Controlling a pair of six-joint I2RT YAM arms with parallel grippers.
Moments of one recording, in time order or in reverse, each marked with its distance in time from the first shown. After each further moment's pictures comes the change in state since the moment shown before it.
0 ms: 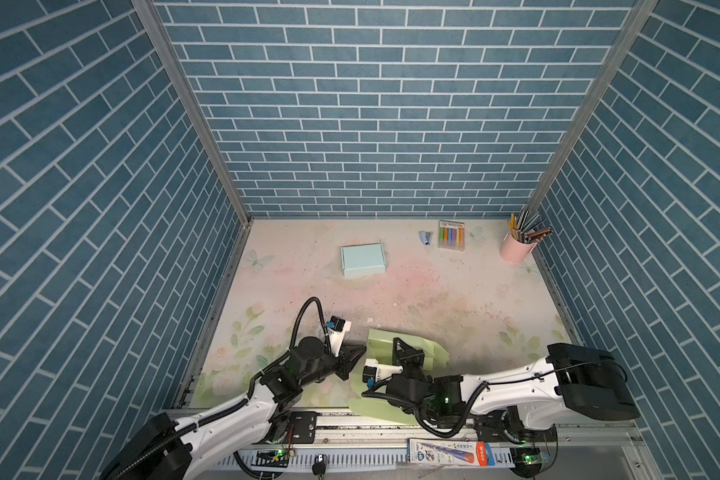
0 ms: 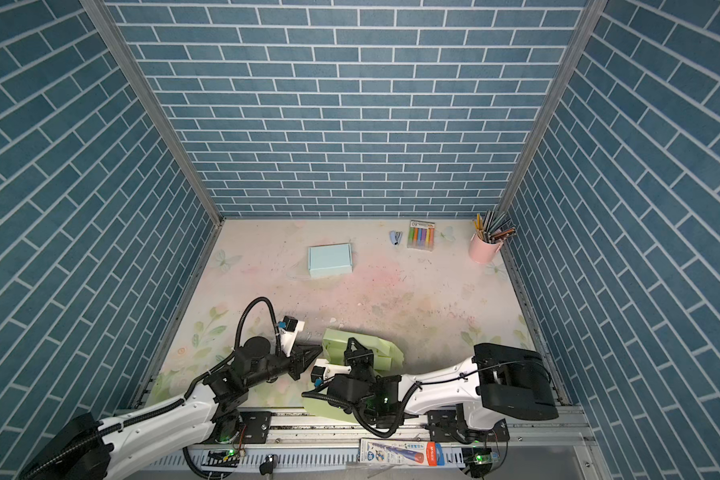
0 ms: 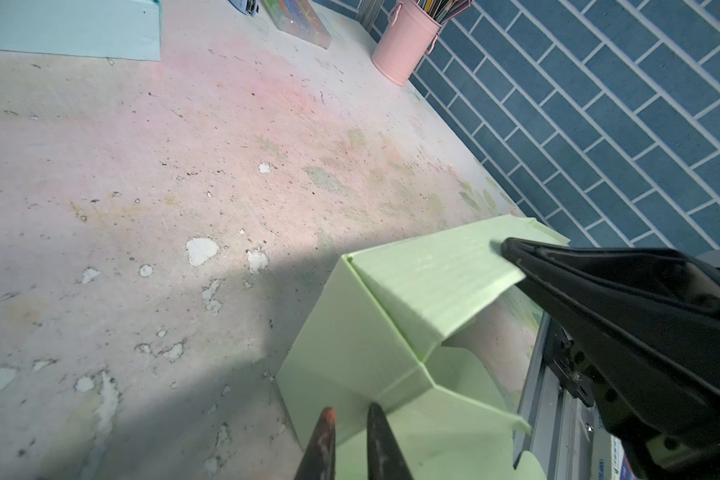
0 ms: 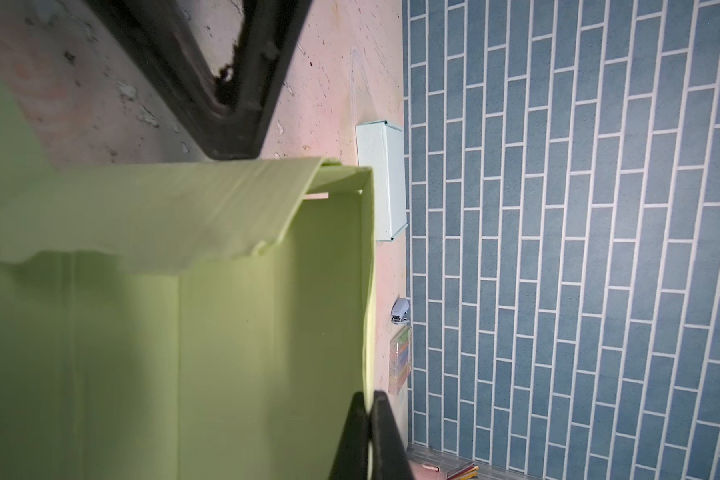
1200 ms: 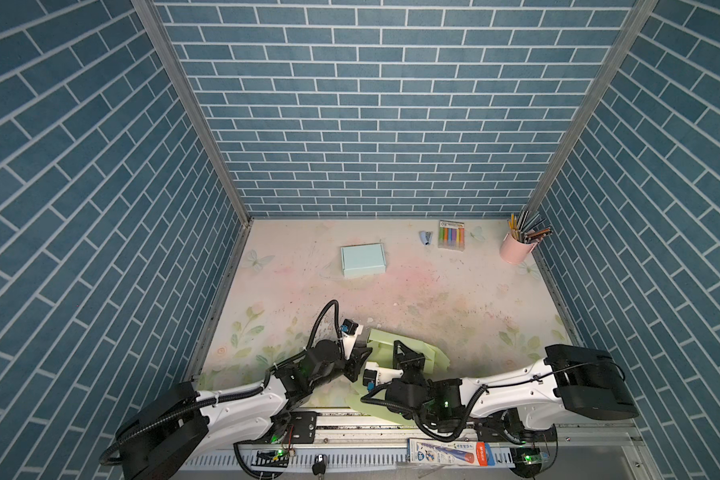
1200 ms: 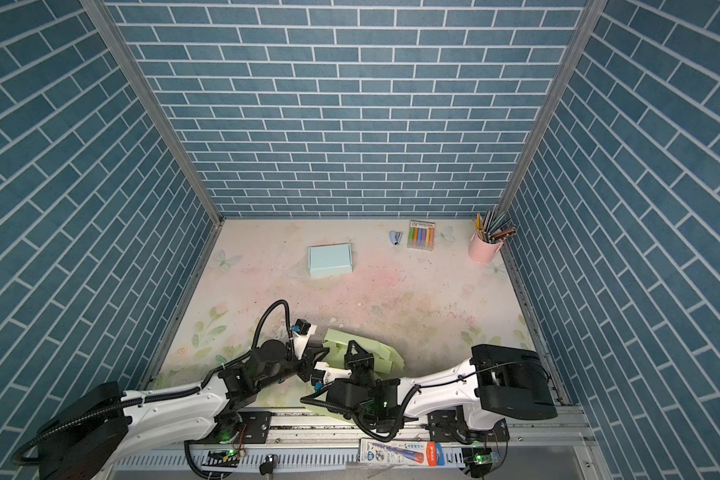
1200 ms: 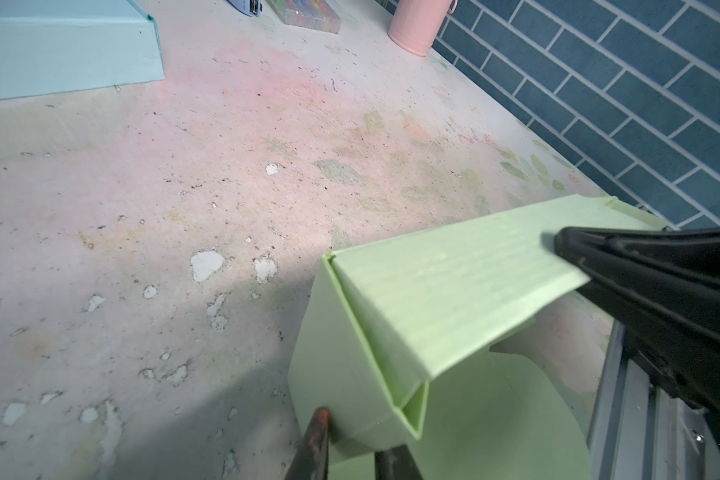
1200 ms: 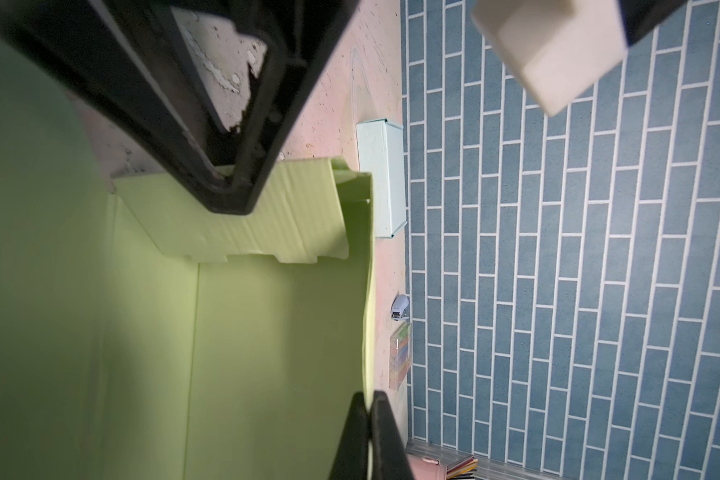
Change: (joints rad) left arm -0.156 0.212 0.062 0.085 -0.248 0.102; right arm 0.034 0.011 0.001 -0.025 0.032 0.061
